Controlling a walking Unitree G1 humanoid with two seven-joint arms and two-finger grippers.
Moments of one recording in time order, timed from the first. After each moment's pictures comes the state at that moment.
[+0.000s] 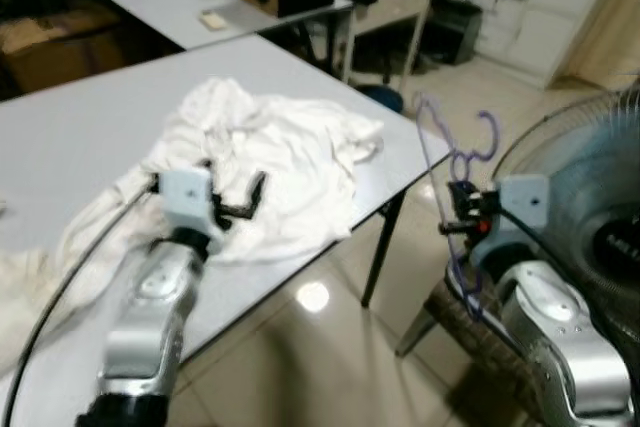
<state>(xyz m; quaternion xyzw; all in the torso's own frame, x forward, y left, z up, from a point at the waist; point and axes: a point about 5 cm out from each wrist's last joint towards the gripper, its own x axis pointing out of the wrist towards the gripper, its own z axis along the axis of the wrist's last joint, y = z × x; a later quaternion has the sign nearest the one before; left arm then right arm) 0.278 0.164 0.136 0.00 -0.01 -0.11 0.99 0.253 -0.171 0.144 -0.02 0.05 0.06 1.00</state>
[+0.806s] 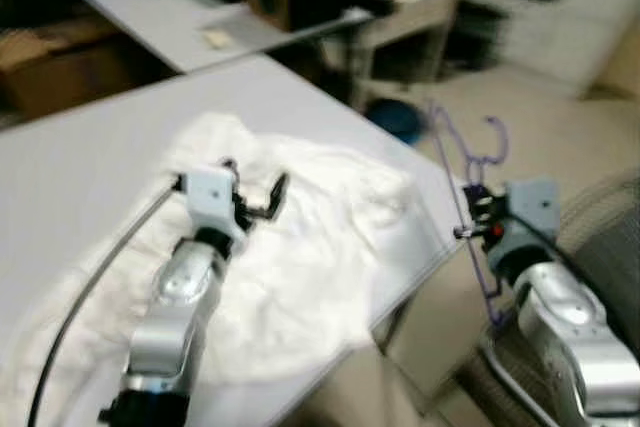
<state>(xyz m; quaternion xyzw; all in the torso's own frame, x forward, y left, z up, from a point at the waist) 0.279 0.146 0.132 0.00 0.00 -0.13 0.99 0.251 -0.183 0.138 -0.03 0.06 0.05 1.00</state>
